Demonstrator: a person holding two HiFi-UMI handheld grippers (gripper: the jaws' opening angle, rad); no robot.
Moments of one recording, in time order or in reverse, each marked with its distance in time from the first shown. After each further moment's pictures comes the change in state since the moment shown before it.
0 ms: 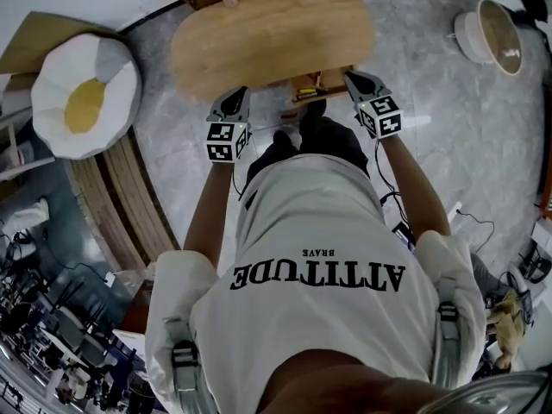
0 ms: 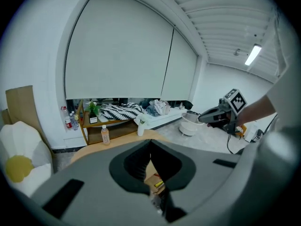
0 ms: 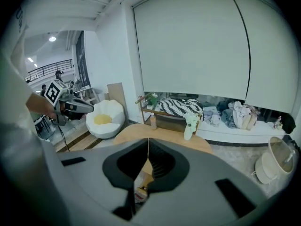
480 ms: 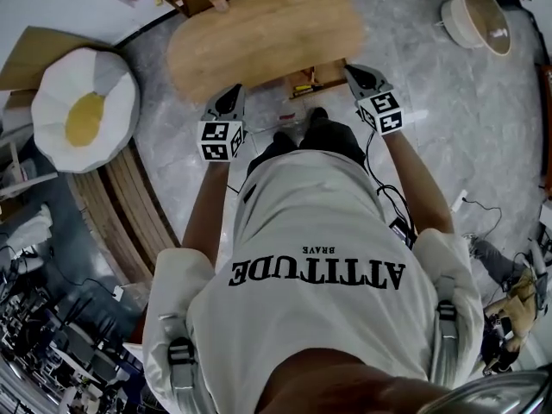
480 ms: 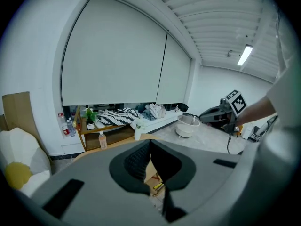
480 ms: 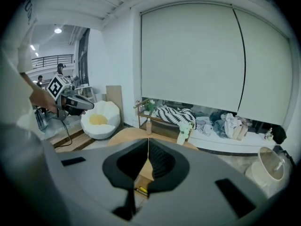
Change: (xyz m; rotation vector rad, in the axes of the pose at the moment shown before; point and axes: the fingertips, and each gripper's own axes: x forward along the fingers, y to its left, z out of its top) left arm -0.030 -0.014 0.012 0.044 -0.051 -0.036; right arm -0.046 0.015 0.008 -0.084 -0.073 -0.080
